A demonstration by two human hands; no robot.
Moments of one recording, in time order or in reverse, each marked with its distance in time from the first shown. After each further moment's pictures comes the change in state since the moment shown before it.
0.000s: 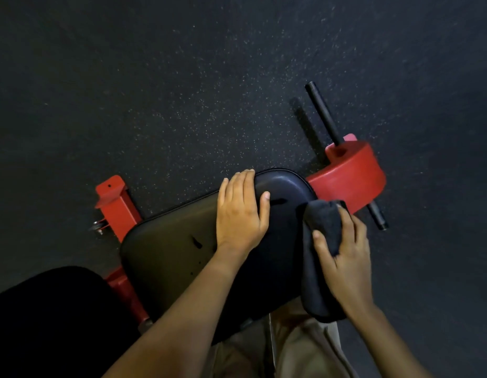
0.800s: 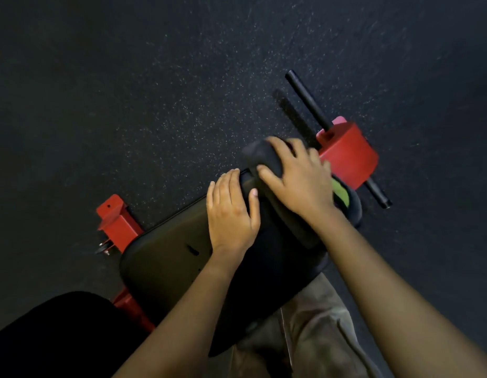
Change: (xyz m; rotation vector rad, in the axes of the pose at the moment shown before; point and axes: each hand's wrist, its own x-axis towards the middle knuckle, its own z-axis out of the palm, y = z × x) left_hand -0.001 -0.001 0.001 0.015 -0.002 0.024; right_hand 0.090 -0.066 0.016 -0.322 -0.075 -0.217
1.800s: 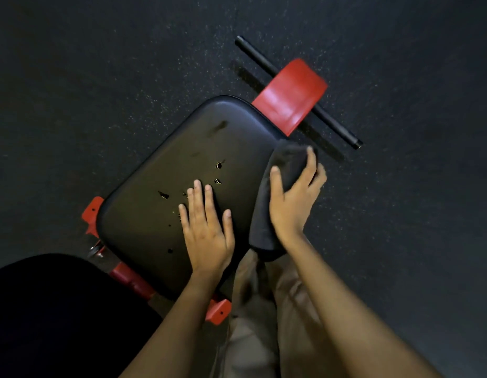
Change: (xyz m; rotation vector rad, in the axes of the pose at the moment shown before) left_hand -0.147 -0.030 -0.001 0.076 -0.065 0.133; right_hand -0.159 0.011 0.091 0.676 0.645 0.578
